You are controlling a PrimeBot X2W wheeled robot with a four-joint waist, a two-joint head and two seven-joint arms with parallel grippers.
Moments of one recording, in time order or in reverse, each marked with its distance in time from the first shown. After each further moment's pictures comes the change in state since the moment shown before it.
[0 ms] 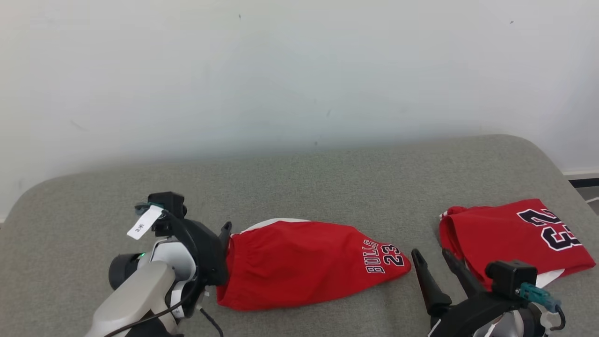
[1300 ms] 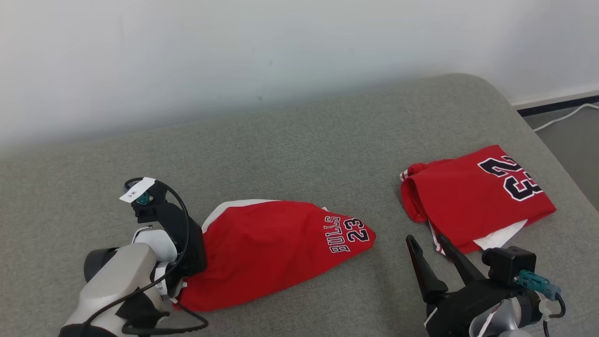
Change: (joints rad) left arm -0.104 -0.027 0.012 0.233 0.035 -0.002 0.174; right arm -0.019 -0.002 0.017 -0.055 -0.007 -0.005 0.026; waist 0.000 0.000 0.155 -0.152
